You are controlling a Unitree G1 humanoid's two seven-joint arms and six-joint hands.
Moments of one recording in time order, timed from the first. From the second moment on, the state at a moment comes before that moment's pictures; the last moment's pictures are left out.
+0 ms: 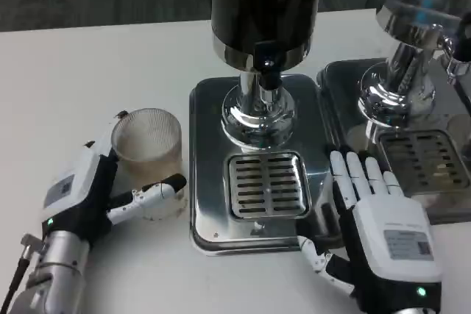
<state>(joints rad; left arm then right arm) -0.39 0.39 -0.24 1.14 0.55 -0.58 0.51 0.26 -0.23 0.43 -0.07 -1.07 0.16 -0.44</state>
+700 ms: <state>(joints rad) -0.47 0.37 -0.26 1.20 0.54 -0.62 0.54 0.27 -0.23 0.44 -0.09 -1.07 0.18 -0.44</state>
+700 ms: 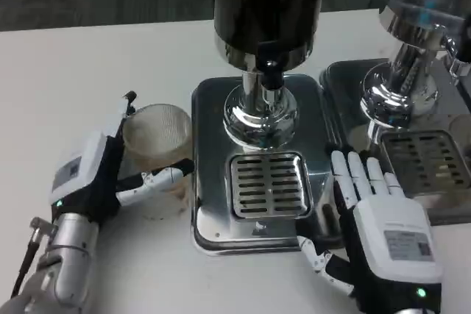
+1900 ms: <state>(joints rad) -0.40 0.38 -0.32 1.09 0.60 -0.71 0.86 0.26 -0.25 0.44 -0.09 -1.07 0.18 -0.44</state>
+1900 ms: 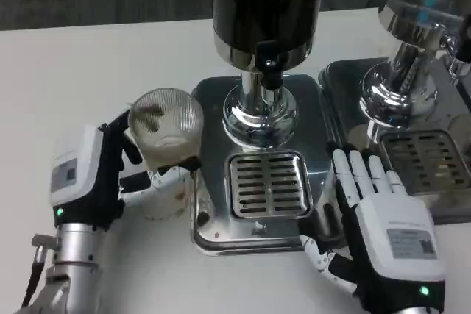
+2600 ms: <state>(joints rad) -0.39 0.33 -0.39 1.03 0.68 -0.74 0.82 0.28 -0.24 0.44 -0.11 -1.07 0.18 -0.44</state>
